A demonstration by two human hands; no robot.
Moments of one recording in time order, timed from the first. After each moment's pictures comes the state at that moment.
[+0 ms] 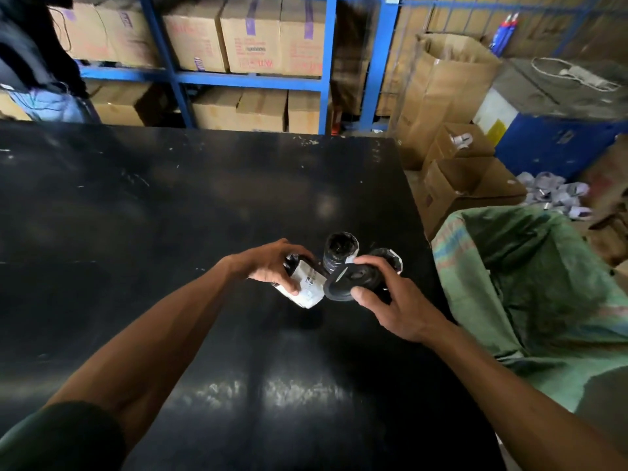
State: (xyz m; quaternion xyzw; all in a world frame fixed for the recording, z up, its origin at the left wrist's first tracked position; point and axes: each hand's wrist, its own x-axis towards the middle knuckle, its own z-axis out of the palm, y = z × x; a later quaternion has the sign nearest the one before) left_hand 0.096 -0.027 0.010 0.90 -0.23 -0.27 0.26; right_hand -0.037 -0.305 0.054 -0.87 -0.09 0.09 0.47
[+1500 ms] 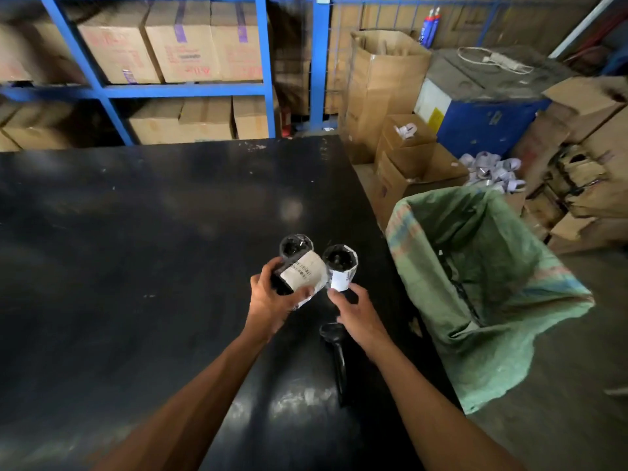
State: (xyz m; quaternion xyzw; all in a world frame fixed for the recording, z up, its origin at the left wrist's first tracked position) left_hand 0.017 -0.133 -0.044 0.80 0.03 -0.07 0.60; right_hand -0.042 -0.310 -0.035 -0.74 0.29 0.13 0.59
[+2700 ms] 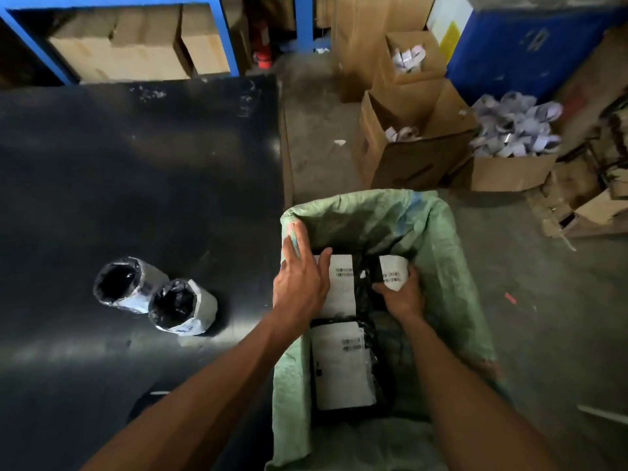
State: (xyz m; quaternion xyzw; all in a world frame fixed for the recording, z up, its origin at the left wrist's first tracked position) left_hand 0.142 -0.547 -0.077 0.97 0.01 -0.07 0.23; right_hand 0.121 -0.749 -0.208 -0.78 0.41 0.06 0.46
